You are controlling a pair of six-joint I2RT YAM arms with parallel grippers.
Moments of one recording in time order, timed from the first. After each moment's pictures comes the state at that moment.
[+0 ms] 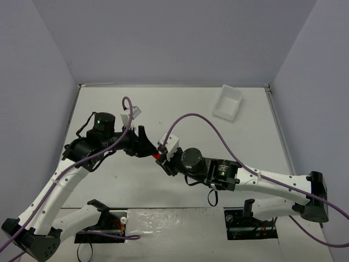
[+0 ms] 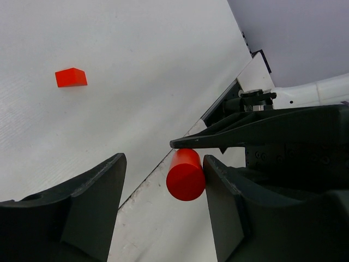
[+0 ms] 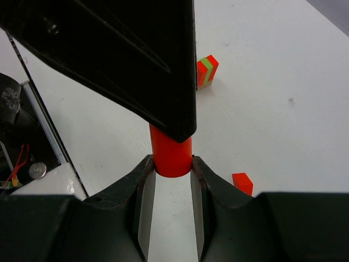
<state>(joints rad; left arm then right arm) -0.48 0.98 1.12 -0.71 0.60 -0.44 1.26 1.19 0.97 -0.11 0.26 0.05</state>
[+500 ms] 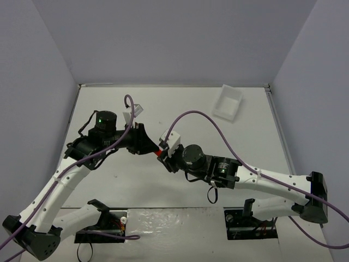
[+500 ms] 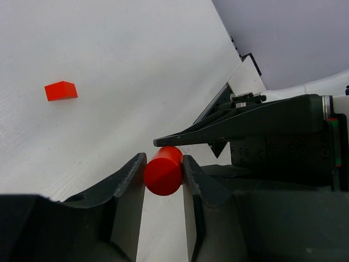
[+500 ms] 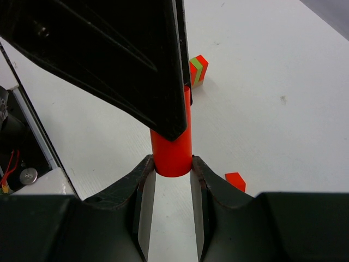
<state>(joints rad) -0.50 1.00 1.12 -0.65 0.62 -0.46 1.22 1.19 0.97 -0.11 0.25 0.05</state>
